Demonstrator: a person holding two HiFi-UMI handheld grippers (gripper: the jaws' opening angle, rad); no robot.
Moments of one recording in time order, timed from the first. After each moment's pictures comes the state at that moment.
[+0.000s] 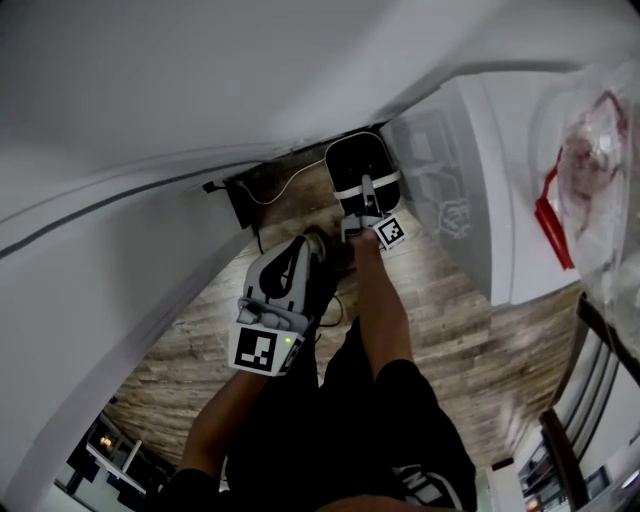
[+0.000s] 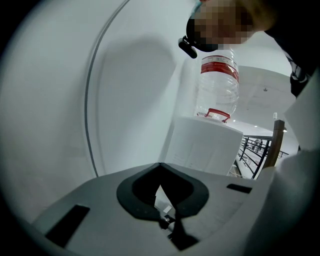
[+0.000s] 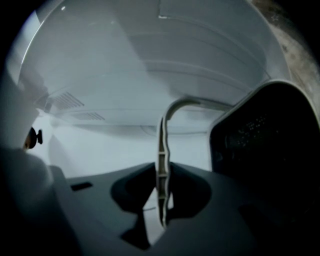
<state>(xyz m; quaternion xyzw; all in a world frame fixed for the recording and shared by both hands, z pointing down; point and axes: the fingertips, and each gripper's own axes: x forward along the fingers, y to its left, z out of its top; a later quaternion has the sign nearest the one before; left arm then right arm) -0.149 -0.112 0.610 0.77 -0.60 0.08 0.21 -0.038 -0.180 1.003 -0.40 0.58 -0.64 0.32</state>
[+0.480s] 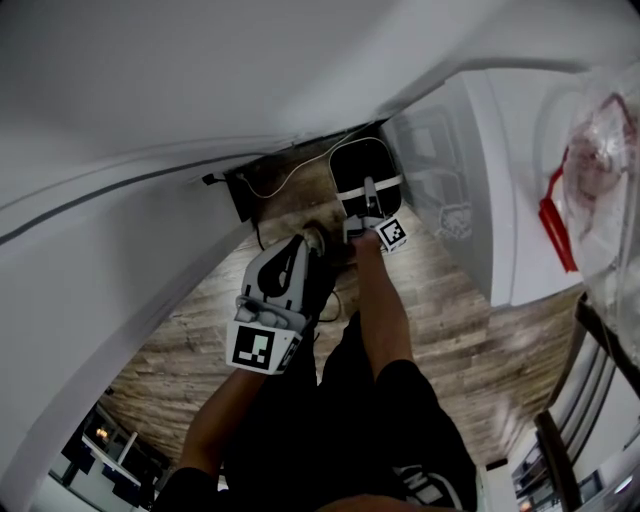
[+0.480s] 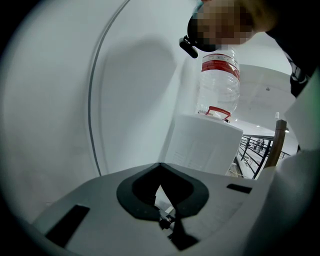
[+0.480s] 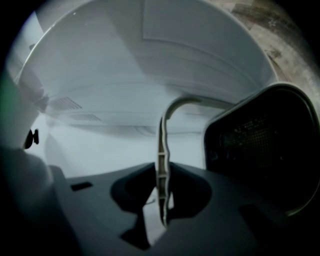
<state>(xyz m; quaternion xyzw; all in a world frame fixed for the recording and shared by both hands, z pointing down) -0.148 -0.104 0.615 0.76 -0.60 0.08 0.22 -0.026 -0.161 1.021 -0.42 0.56 -0.65 0.29</state>
